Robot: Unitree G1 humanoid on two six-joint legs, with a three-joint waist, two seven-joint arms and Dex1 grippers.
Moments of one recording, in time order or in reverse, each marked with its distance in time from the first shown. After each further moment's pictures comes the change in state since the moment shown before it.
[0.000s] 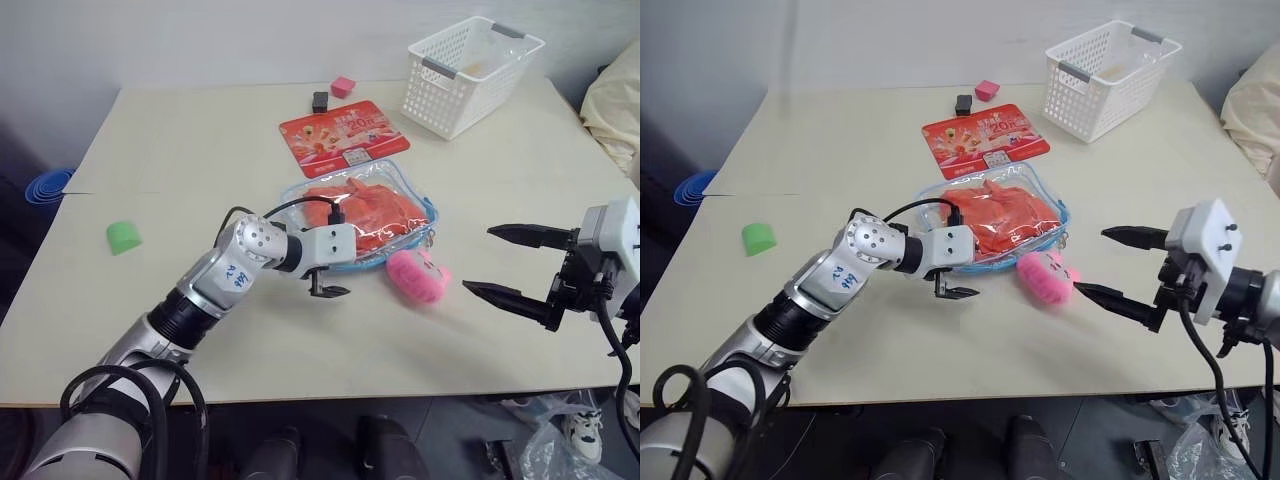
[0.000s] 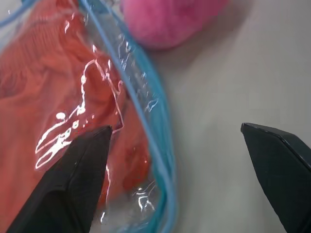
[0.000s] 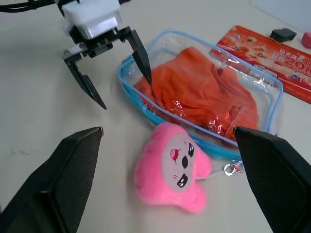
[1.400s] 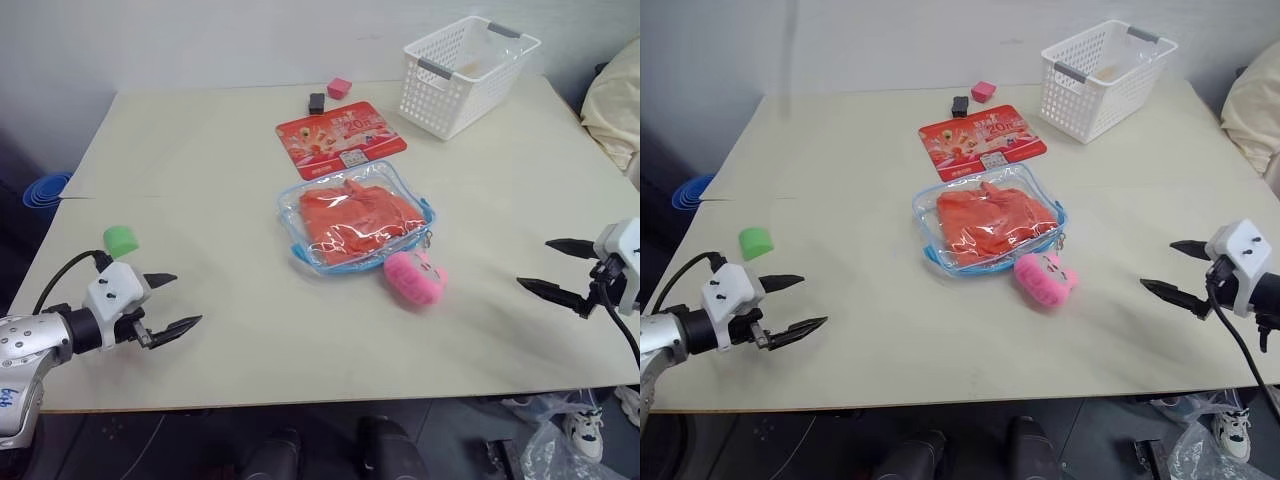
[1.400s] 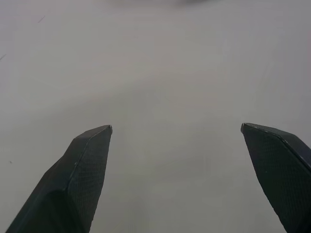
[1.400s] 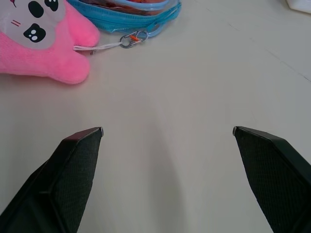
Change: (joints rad) left arm 0.944 0.383 0.918 -0.263 -0.412 -0.165 -0.025; right arm -0.146 -0.015 0.171 0.784 -0.384 -0.464 0.178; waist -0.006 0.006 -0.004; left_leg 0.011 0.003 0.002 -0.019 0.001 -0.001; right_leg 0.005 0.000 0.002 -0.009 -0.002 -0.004
